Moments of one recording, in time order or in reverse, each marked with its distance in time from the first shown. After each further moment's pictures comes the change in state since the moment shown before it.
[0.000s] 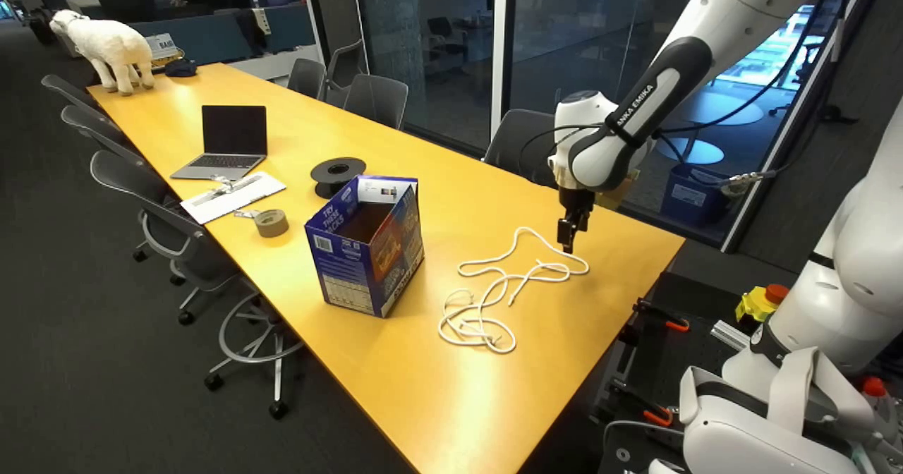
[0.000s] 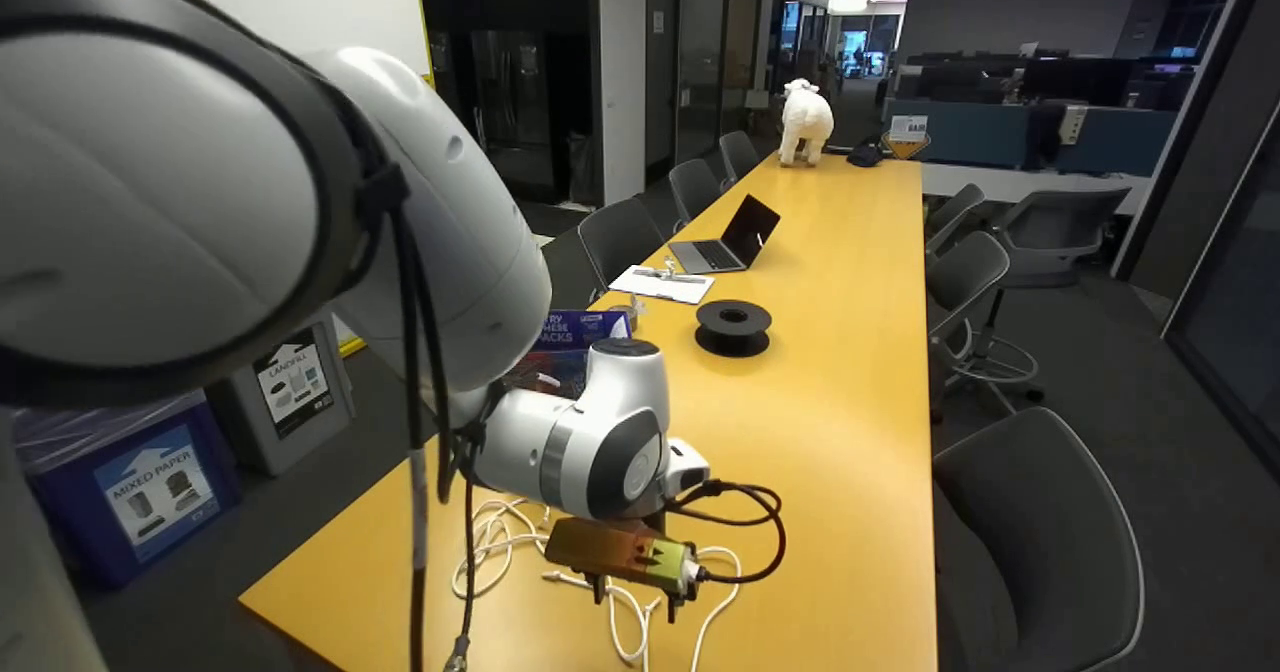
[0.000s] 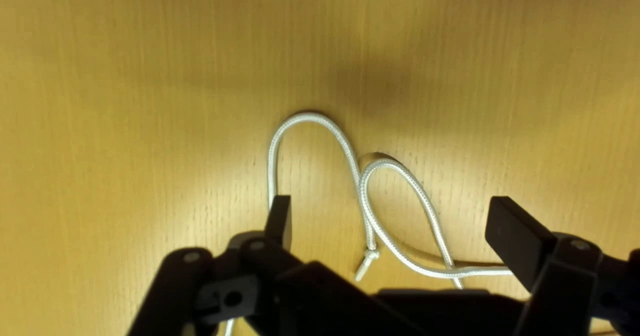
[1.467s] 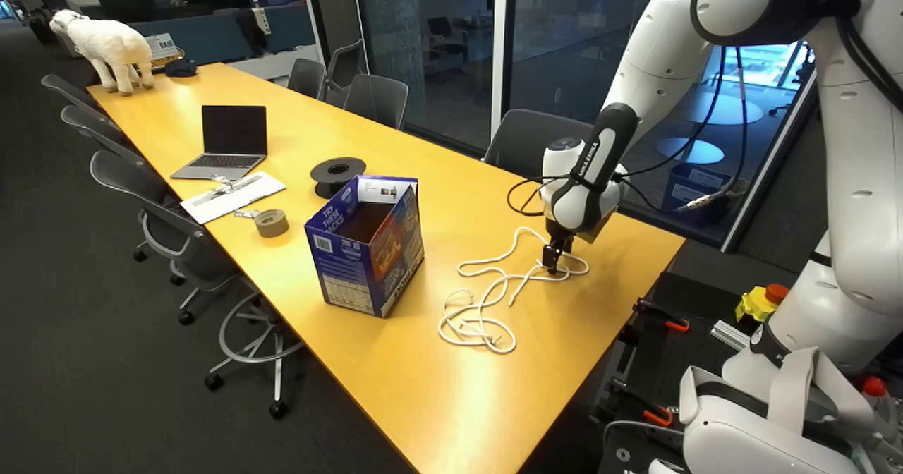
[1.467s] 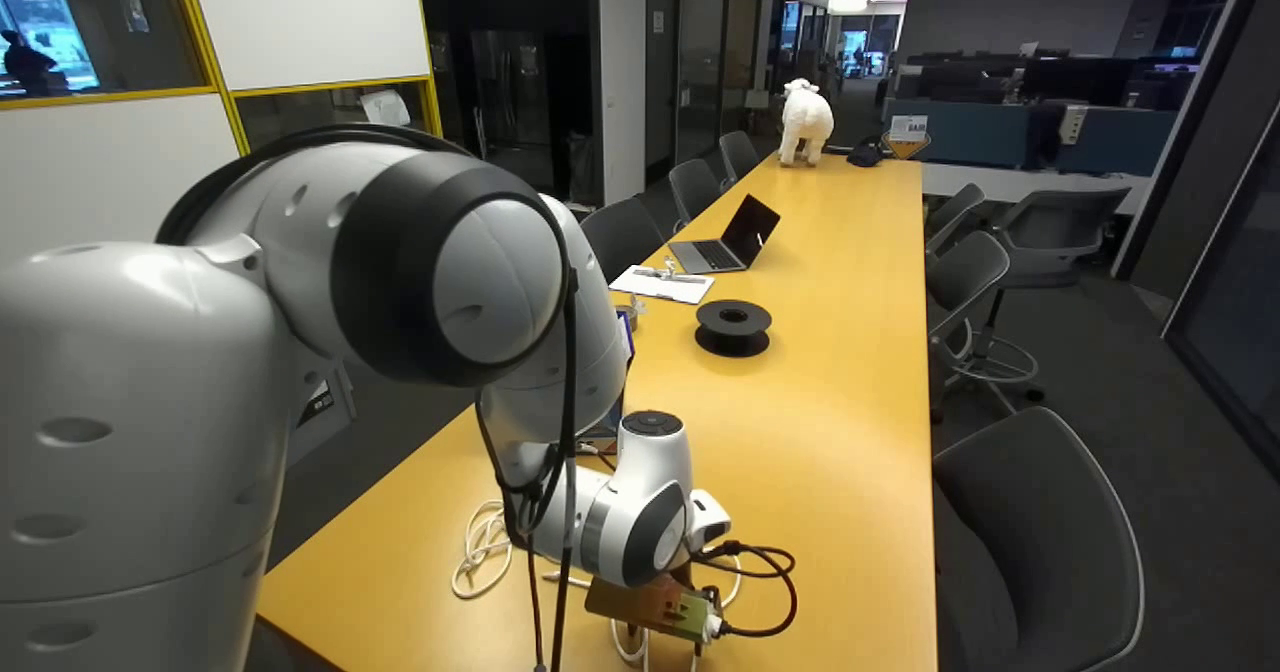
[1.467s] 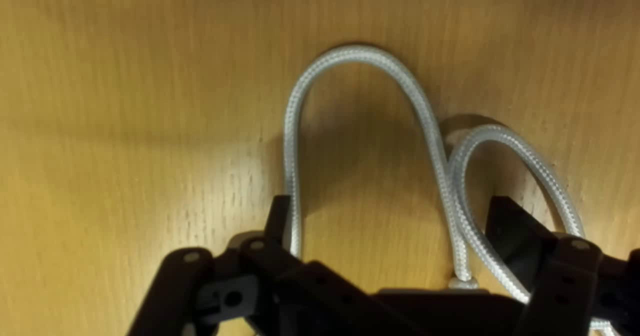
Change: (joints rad) arm -0.036 0.376 0.000 0.155 0.029 0.270 0.002
